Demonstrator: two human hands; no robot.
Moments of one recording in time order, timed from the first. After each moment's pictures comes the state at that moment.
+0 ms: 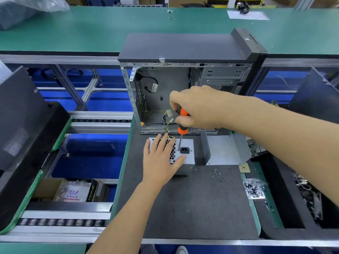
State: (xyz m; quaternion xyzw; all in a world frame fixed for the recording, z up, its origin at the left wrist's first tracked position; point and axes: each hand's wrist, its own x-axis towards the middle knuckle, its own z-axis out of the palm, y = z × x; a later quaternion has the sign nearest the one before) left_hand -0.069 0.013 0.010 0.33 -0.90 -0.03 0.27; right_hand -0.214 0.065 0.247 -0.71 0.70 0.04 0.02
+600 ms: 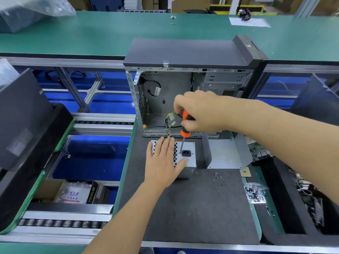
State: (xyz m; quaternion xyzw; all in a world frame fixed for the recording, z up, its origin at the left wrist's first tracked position) left_hand -0.067 0.013 0.017 0.34 -0.93 -0.01 0.12; right_hand -0.215 0.066 0.248 -0.71 0.71 0.04 0.05
